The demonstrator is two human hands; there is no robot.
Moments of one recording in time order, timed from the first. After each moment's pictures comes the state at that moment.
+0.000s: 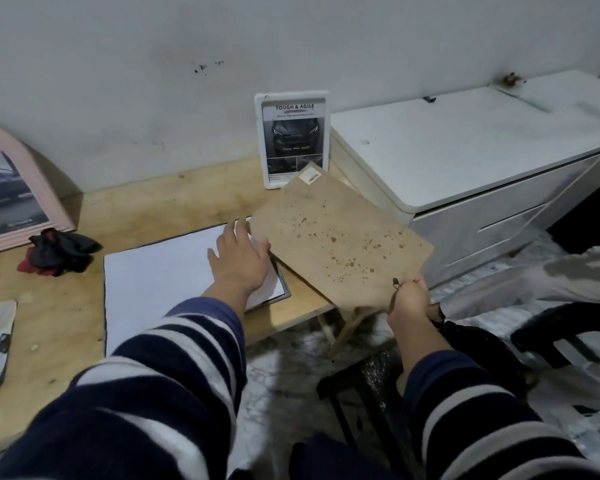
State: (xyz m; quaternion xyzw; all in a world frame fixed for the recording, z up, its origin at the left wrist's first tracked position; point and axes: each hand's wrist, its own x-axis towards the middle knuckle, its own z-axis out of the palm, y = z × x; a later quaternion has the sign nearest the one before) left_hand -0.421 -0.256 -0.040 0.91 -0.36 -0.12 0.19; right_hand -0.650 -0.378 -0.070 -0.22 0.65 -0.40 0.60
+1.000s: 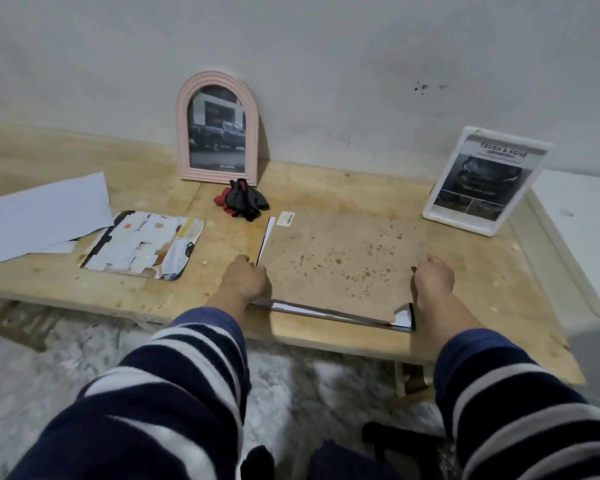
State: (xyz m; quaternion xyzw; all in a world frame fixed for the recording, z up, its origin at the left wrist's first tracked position) left_hand -0.324 -0.062 -0.065 0.91 0.02 -0.23 0.34; right_hand -0.456 -0.308 -0.012 -0.57 0.57 -0.17 0.56
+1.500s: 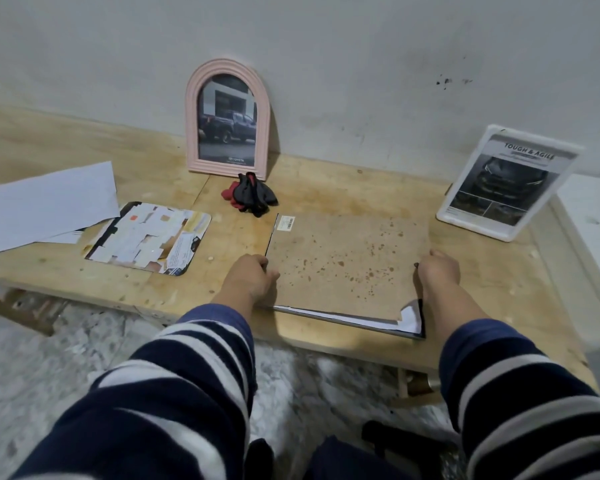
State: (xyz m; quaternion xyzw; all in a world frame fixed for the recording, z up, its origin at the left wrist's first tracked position) left_hand -0.318 -0.060 -0.069 0.92 -0.05 -0.23 0.32; right_hand -0.429 -0.318 -0.016 -0.63 0.58 -0.11 0.51
